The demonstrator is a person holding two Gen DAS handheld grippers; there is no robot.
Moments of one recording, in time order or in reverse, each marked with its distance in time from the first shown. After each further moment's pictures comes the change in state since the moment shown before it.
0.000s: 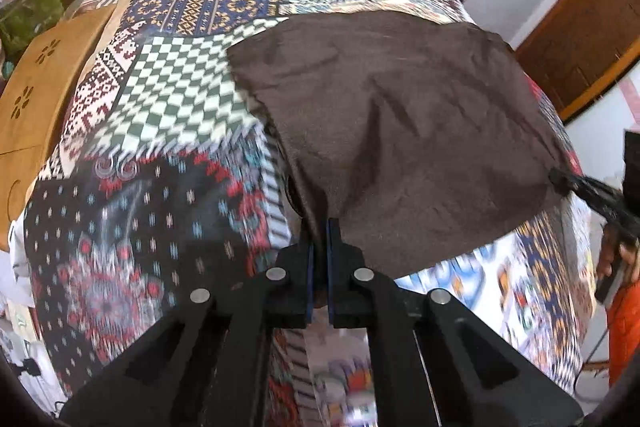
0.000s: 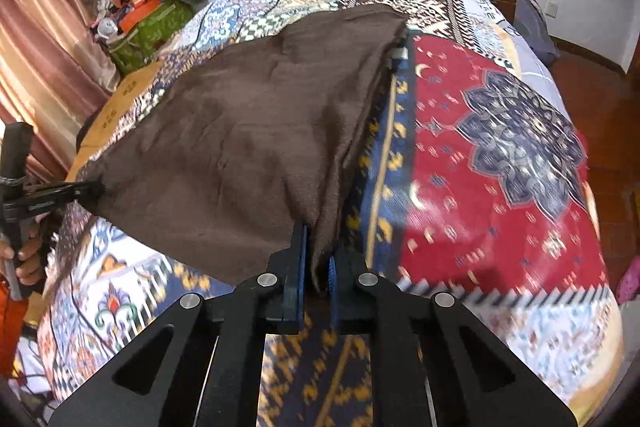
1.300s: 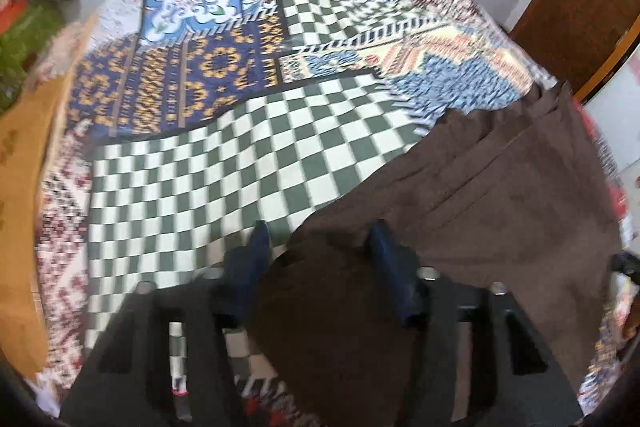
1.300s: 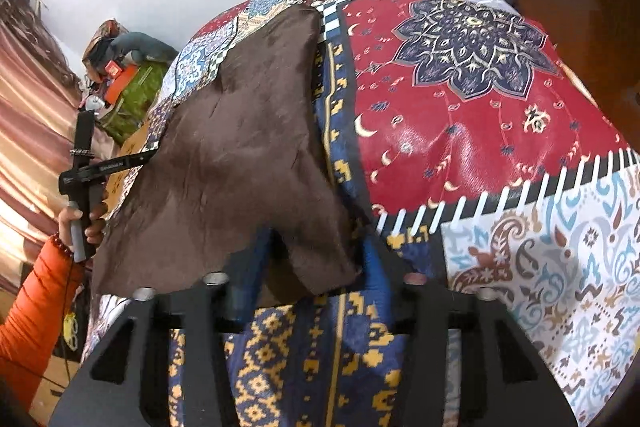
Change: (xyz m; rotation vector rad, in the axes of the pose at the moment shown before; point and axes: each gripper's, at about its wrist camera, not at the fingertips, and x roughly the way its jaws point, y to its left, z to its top) left arm 0.093 0.041 0.137 0.129 -0.011 -0.022; right arm 0.003 -0.023 -0.042 0.294 -0.104 0.068
